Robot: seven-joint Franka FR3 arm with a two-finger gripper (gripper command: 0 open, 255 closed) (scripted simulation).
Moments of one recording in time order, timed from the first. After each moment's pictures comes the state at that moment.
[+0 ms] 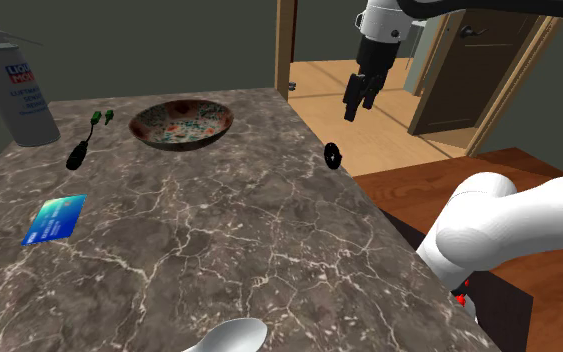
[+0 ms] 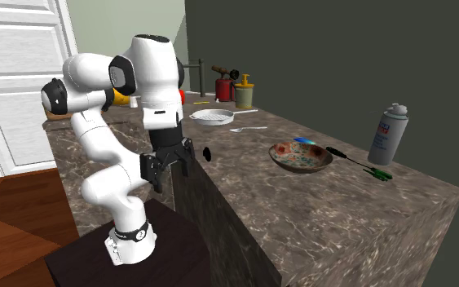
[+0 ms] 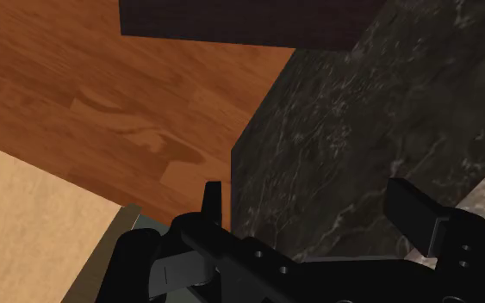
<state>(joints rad) 0.02 -0.83 -0.03 -2.38 -0.03 1.61 -0.07</state>
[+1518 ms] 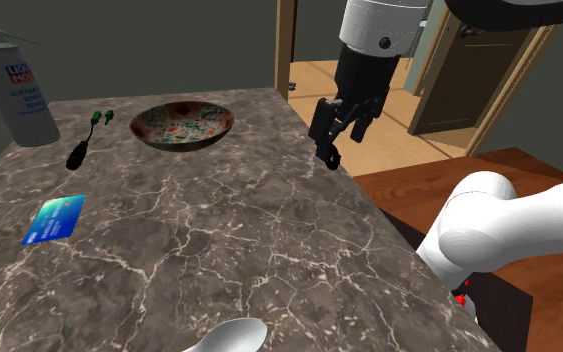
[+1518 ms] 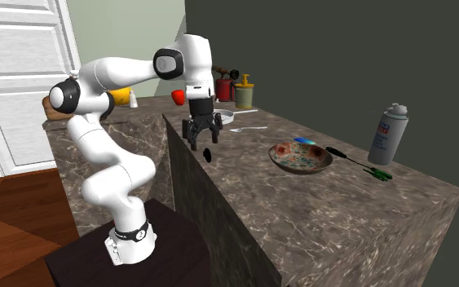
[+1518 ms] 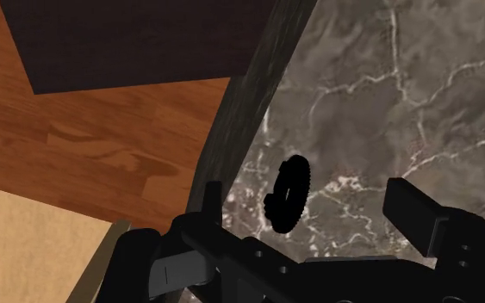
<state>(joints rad) 0.07 -0.94 0.37 -2.33 0.25 1.51 0.43</state>
